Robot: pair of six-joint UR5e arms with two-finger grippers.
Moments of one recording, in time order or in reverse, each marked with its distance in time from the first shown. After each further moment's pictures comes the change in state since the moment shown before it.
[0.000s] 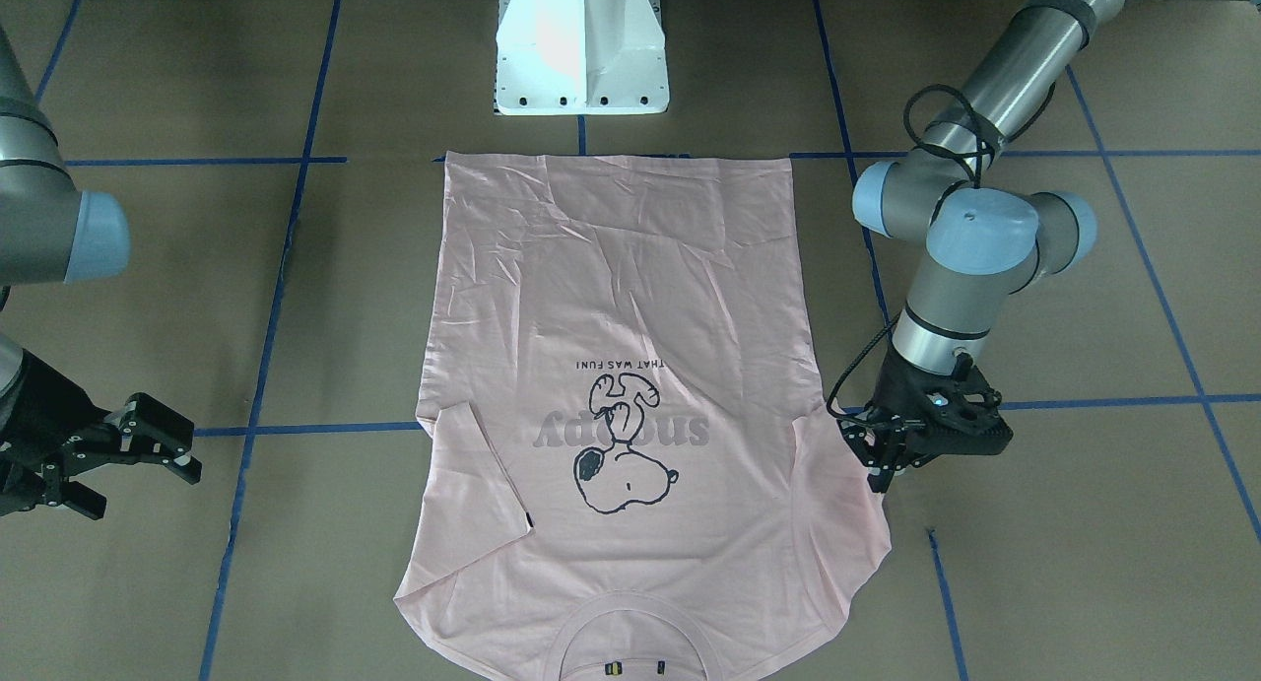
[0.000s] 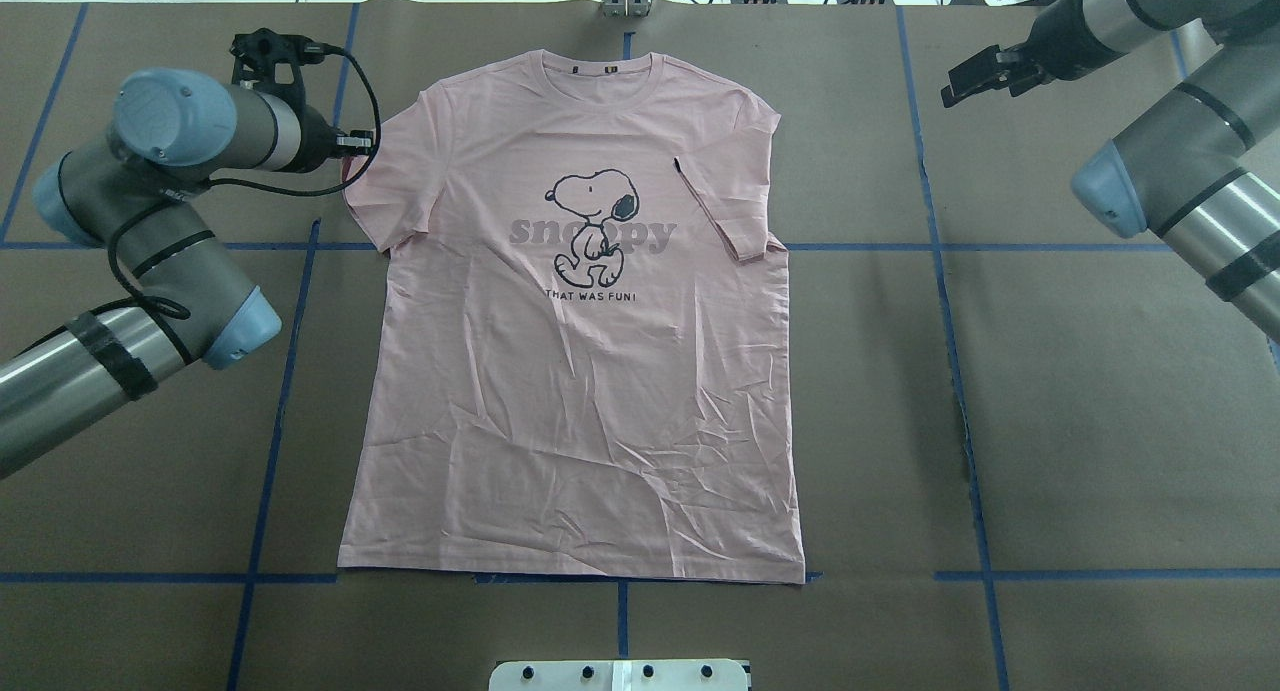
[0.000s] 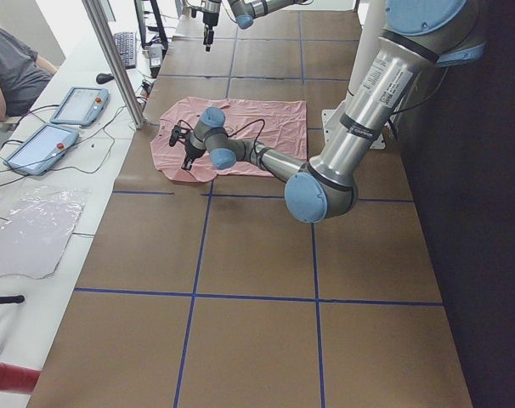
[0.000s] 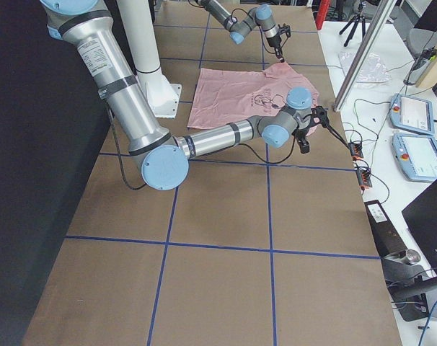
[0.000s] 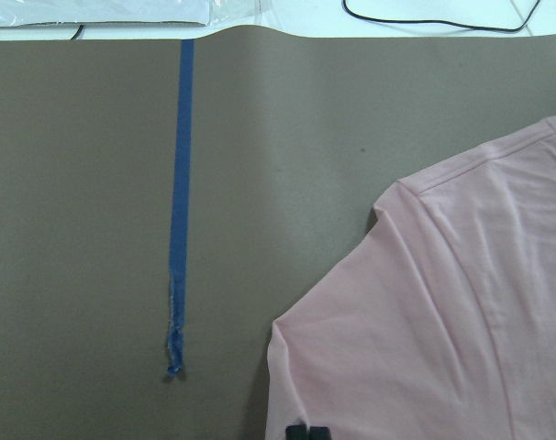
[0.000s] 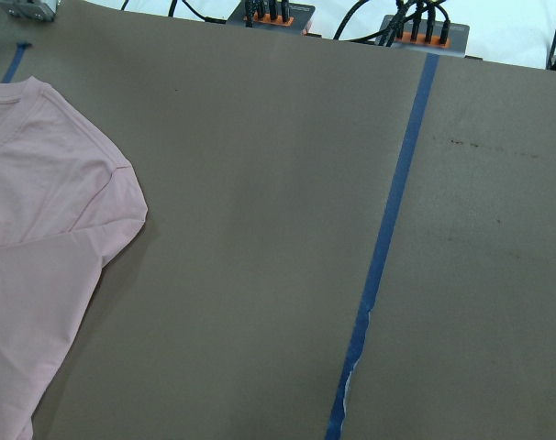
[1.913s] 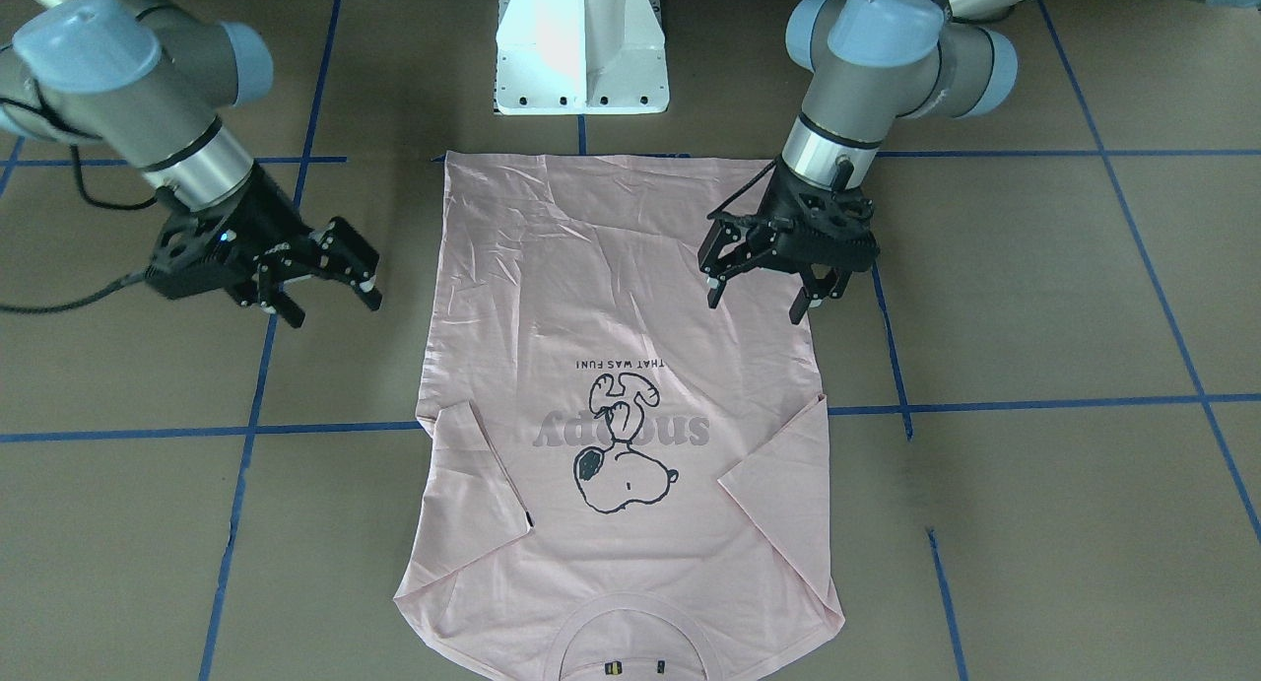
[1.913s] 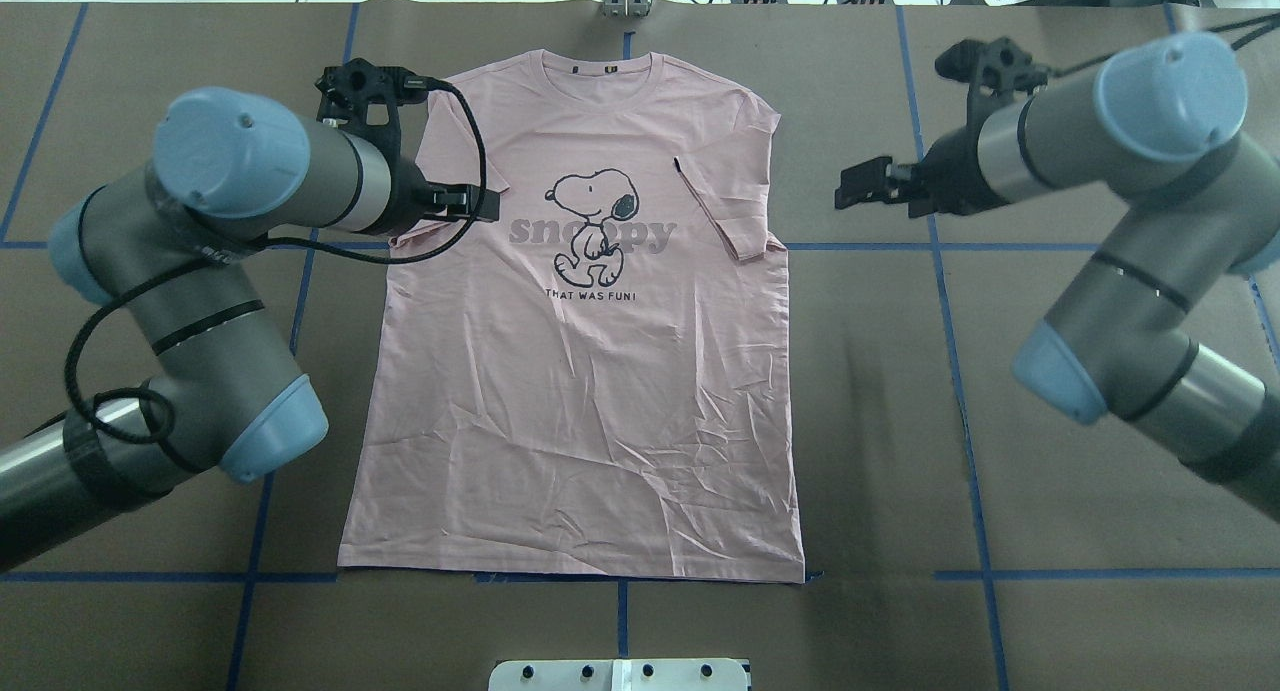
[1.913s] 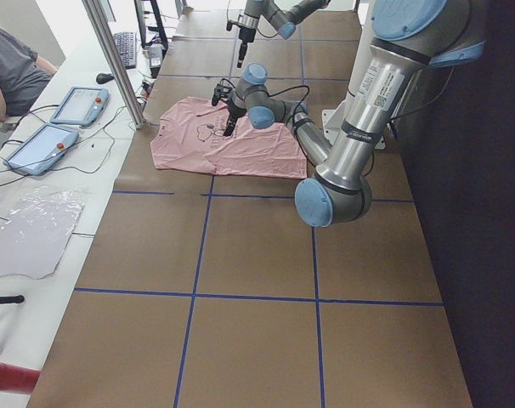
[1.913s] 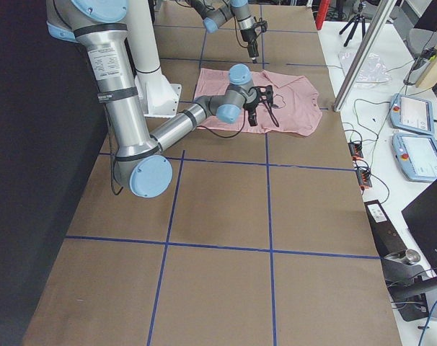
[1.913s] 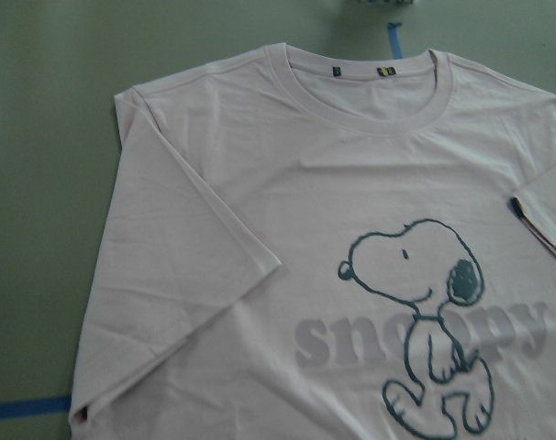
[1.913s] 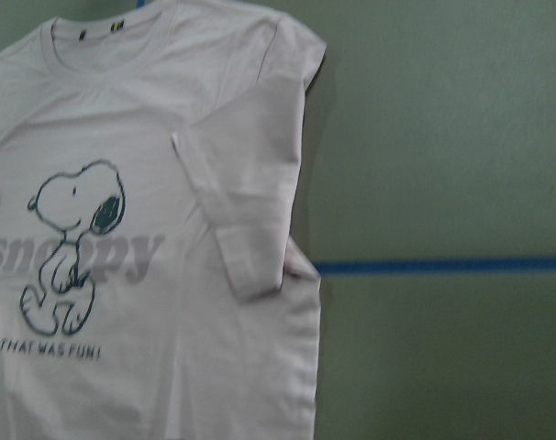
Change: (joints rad) left arm 0.176 0.154 -0.528 0.219 -0.034 -0.071; right arm -0.417 -0.244 0.584 -0.124 -0.338 0.622
